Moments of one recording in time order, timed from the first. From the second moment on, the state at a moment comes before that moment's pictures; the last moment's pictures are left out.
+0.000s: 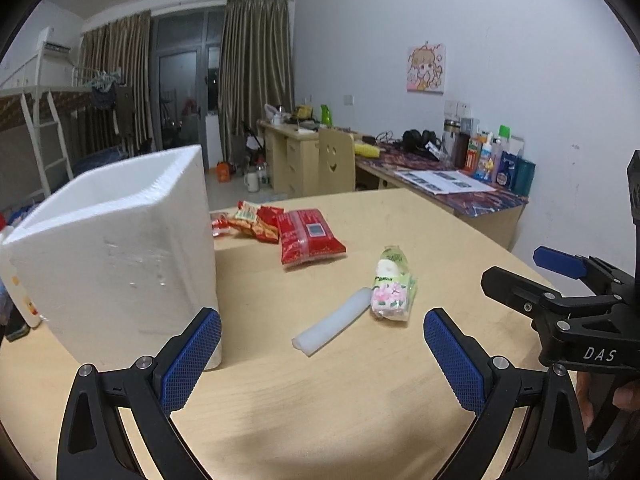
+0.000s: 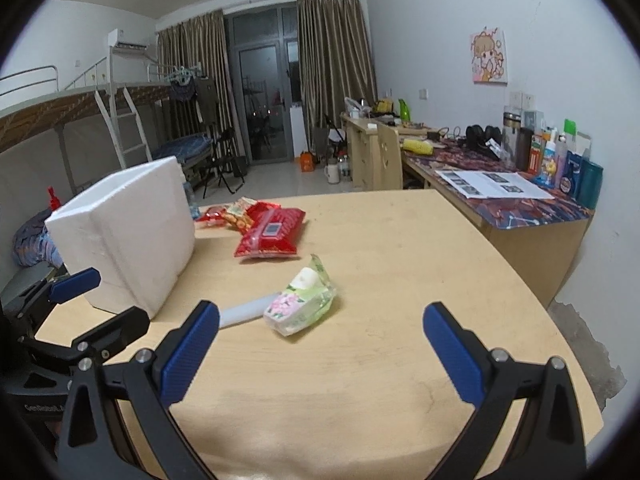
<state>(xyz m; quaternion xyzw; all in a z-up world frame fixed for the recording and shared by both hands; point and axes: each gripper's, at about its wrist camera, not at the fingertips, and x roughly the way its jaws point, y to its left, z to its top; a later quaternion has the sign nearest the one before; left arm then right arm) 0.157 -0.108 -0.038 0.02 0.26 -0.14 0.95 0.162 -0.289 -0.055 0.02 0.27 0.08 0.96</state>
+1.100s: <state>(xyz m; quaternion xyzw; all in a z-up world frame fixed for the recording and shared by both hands) 0.247 -0.129 -0.097 0.07 0.38 -0.17 0.91 0.236 -0.292 -0.095 0.03 0.37 0.11 0.92</state>
